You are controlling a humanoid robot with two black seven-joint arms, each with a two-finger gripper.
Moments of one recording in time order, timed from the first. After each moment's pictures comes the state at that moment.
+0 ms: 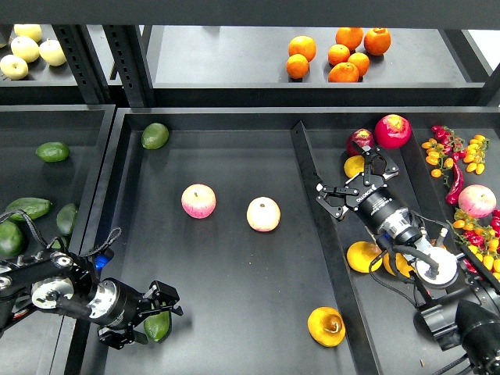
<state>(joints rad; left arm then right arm) -0.57 0.43 -0.24 -0.99 0.58 -0.49 0.49 0.45 0.01 1.30 0.65 -0.18 0.58 -0.17</state>
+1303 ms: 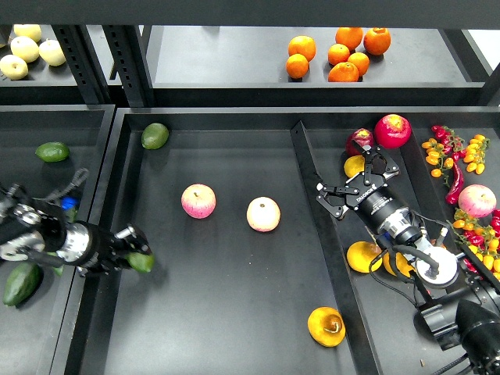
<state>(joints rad) -0.61 0.67 -0.58 -1.03 0.75 -0.49 0.49 0.45 0.01 1.30 0.66 -0.18 0.58 -0.17</state>
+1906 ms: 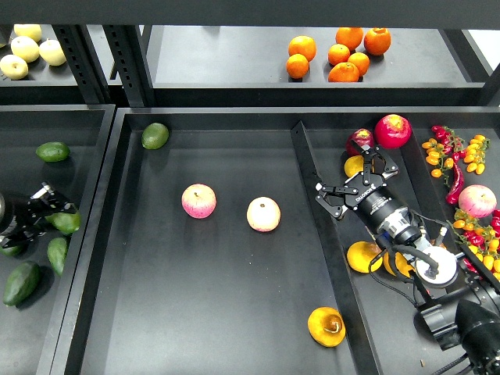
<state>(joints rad) -0.57 0.81 -0.64 -0.97 0.69 -0.49 0.49 0.45 0.02 1.30 0.66 -0.18 0.58 -0.17</state>
